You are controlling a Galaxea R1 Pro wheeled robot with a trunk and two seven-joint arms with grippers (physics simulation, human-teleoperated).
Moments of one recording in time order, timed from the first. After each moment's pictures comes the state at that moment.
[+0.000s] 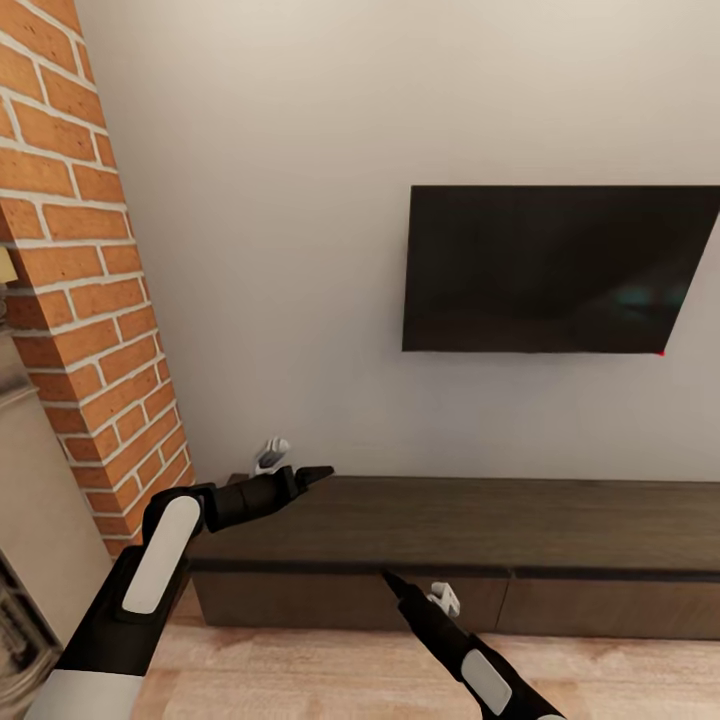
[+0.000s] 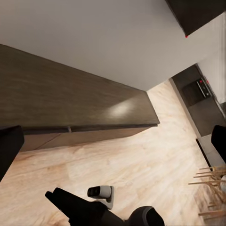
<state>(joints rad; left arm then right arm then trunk) -0.50 0.04 -0.05 -1.44 0.94 1.02 -0.10 -0.51 0.10 0.03 -0.30 -0.82 0.11 0.63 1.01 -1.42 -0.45</state>
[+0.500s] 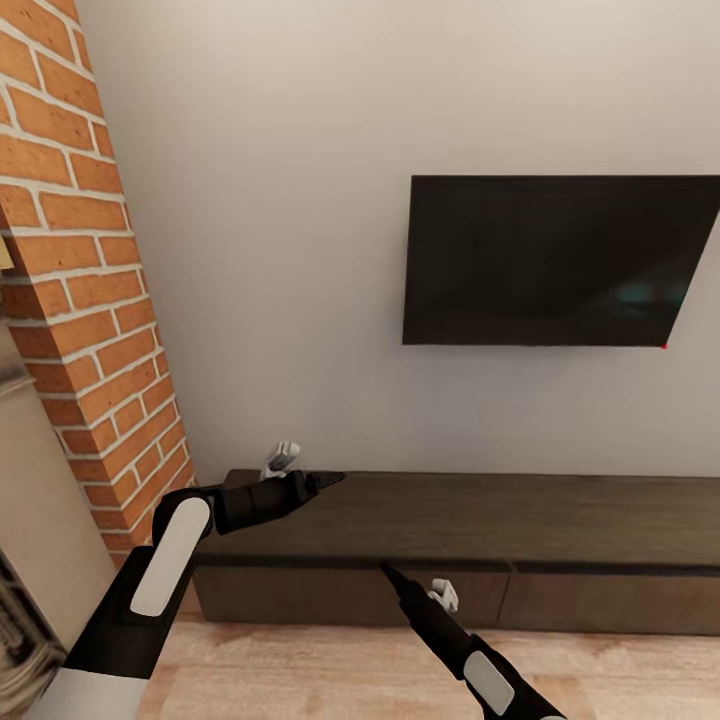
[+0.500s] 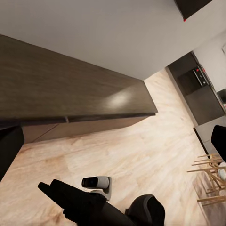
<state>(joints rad) -0.50 0.04 -0.10 -1.44 0.94 1.02 -0.12 -0.51 0.09 0.02 -0.30 -0.83 0.11 0.73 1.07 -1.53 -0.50</state>
